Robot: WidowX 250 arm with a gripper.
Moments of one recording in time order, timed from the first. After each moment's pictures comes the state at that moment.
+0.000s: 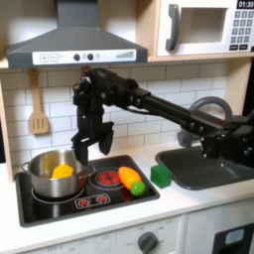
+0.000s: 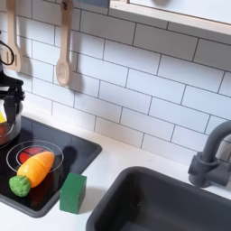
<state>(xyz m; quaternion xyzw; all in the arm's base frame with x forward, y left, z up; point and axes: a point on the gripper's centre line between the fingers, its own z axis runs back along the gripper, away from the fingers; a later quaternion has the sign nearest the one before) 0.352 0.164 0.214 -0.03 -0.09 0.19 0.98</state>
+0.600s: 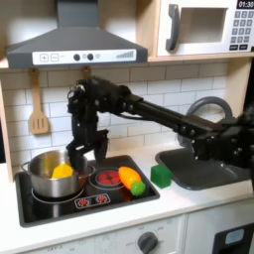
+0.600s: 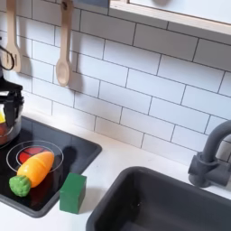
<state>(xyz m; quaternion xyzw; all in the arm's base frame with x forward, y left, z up) 0.355 0.174 0.195 -0.02 -0.07 0.20 0.98</state>
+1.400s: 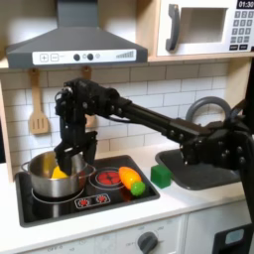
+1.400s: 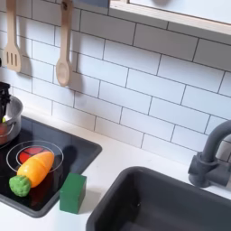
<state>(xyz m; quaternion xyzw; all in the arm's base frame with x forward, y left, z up) 0.359 0.194 0.194 -0.02 -0.07 0.21 0.97</state>
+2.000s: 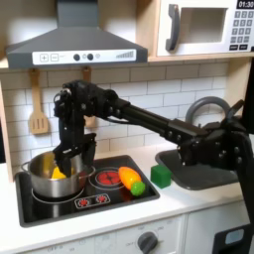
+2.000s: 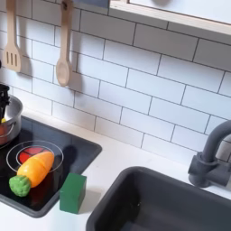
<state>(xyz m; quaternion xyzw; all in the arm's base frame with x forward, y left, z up) 0.361 0.198 0.189 -0.02 -0.06 0.21 0.98</state>
